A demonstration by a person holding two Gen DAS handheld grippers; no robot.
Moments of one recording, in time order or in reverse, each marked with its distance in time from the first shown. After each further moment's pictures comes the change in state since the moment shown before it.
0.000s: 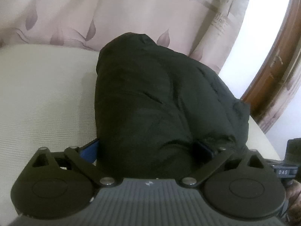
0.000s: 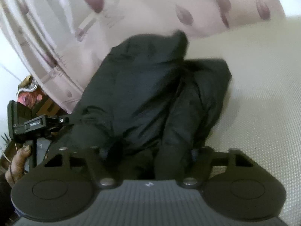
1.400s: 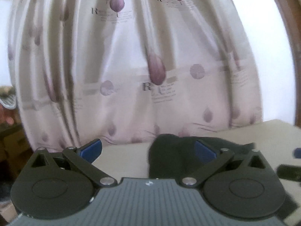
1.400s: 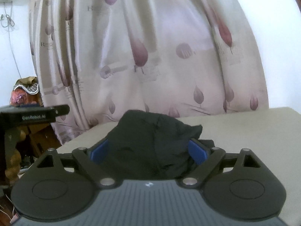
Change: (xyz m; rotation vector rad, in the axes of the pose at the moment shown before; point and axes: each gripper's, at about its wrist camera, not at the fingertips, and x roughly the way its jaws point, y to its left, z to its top) left arm -0.190 -0.135 -0.028 0.299 -0.484 0.522; right arm -0.094 0.179 -0.059 -0.296 -0.395 -0.208
